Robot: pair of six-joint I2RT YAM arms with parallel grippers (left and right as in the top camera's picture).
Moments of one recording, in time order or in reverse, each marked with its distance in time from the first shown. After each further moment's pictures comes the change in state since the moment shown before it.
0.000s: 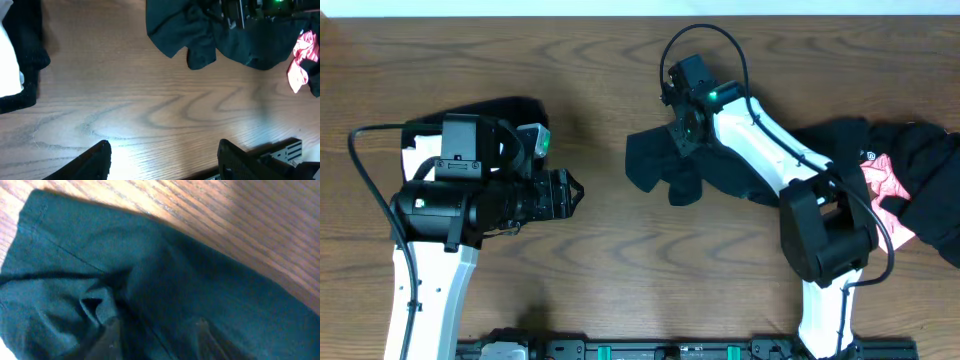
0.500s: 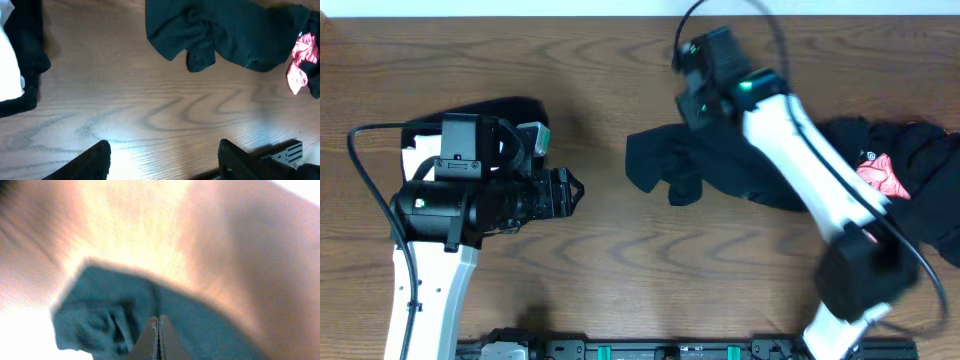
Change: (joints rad) left arm 0.000 0.000 0.000 0.013 0.000 0.000; right arm -0.026 -0.270 0.043 0.066 0.003 -0.016
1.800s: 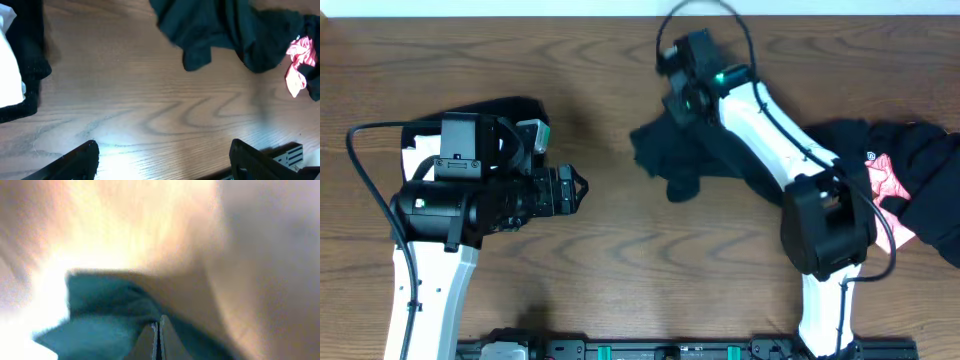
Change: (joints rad) left arm 0.000 0.000 0.000 0.020 0.000 -0.003; right arm -0.001 0.289 0.124 0.084 -0.043 -0.085
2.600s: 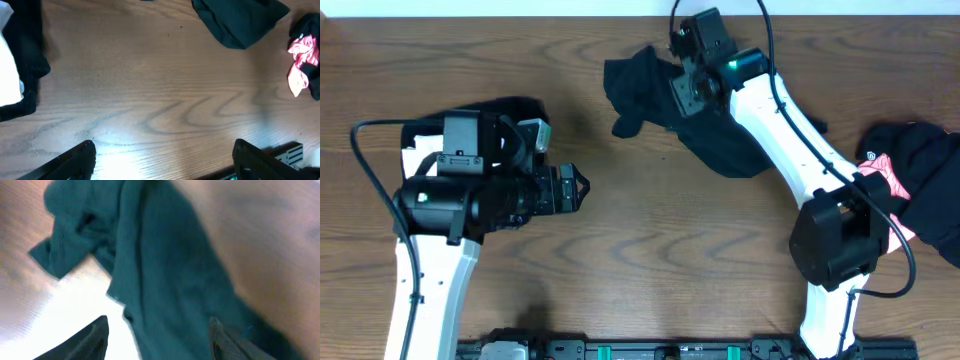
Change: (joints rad) left arm 0.000 0.023 0.000 0.000 0.000 0.000; right arm -0.005 -0.055 0.057 -0.227 0.107 0.127
